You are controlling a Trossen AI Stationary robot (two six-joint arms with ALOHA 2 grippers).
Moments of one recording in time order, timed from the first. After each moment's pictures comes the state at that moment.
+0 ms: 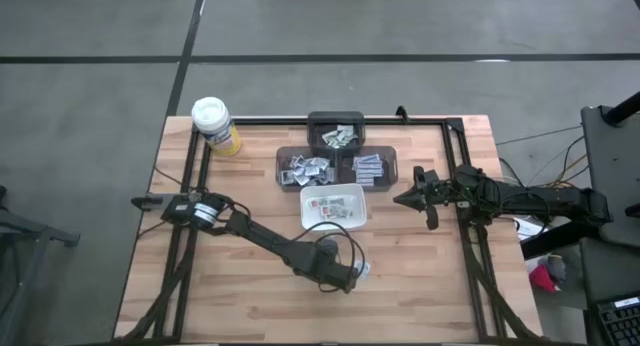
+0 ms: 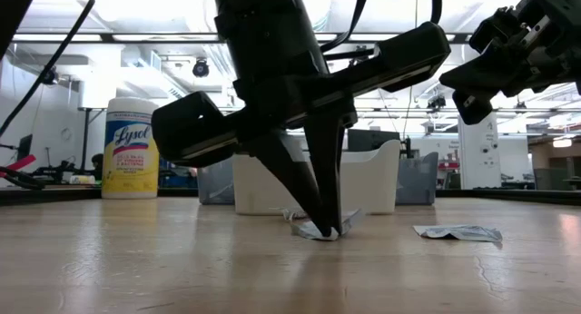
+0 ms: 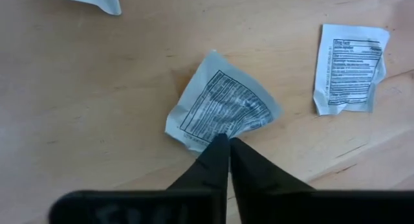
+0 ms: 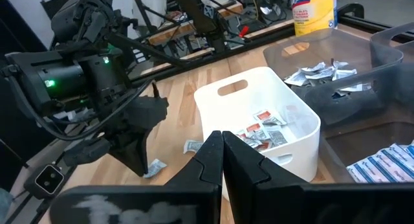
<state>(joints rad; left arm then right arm) -0.39 2.25 1.75 -0.71 -0.11 -1.69 -0.20 0.46 0.10 0.21 -0.29 0.34</state>
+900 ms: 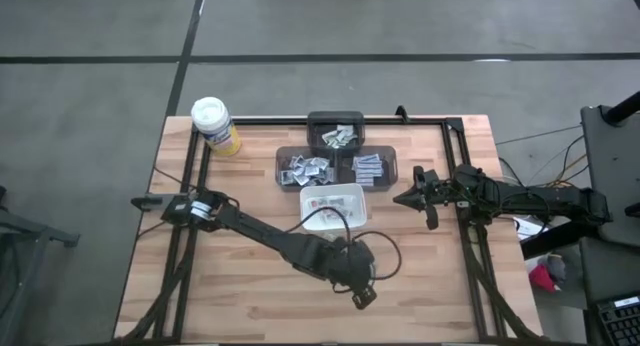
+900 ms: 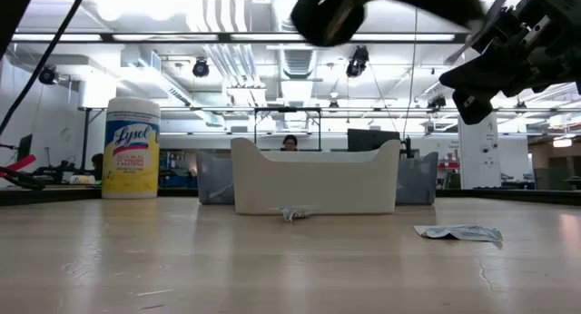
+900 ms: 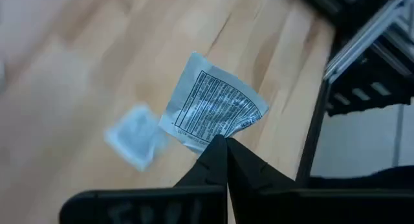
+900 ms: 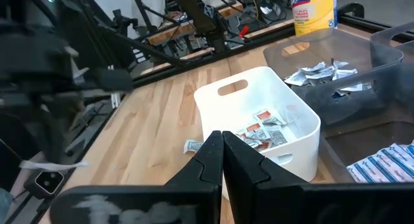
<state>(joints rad) -0.39 2.19 2.01 -0.64 -0.18 -0.91 -0.20 0.46 0.10 0.21 -0.29 0.34</state>
